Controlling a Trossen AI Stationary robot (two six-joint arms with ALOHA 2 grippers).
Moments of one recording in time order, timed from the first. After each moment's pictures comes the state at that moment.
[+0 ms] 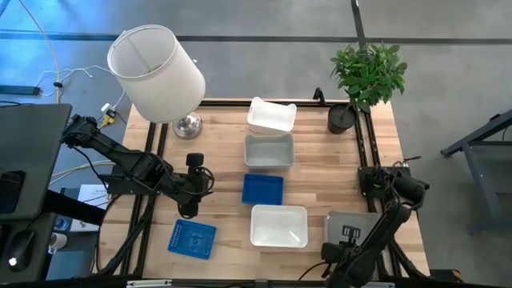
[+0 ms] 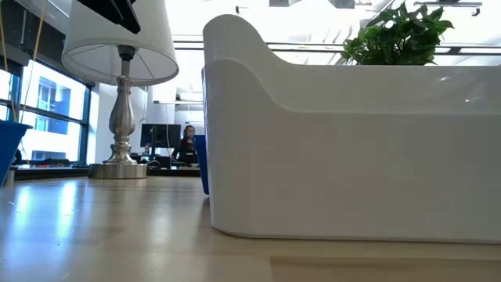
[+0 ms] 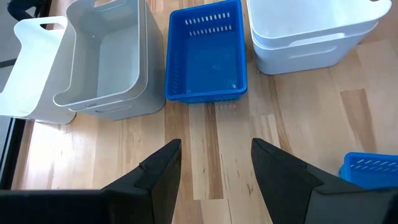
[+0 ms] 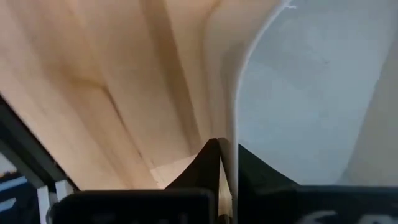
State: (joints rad) left arm -0.37 1.17 1.04 -0.86 -0.46 -0.21; right arm 0.99 2.01 1.46 -1.28 -0.08 1.20
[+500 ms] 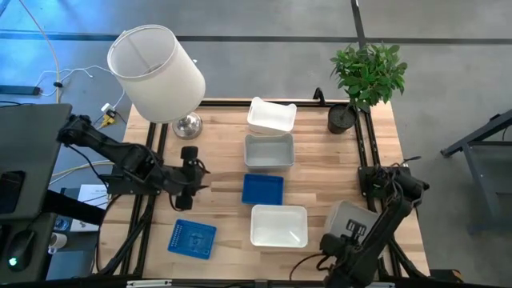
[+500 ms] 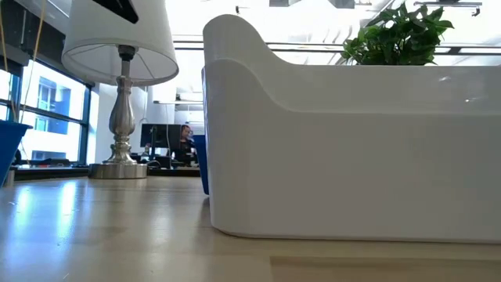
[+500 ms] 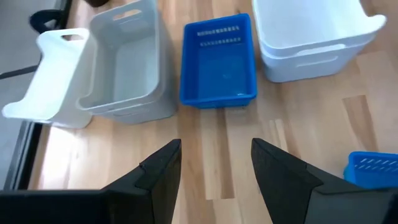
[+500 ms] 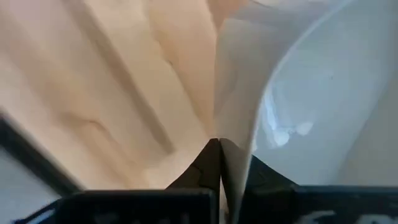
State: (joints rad) left arm -0.35 1.08 1.04 -0.89 -0.46 -0.16; right arm 0.95 2.00 1.68 -1.58 0.03 1.37
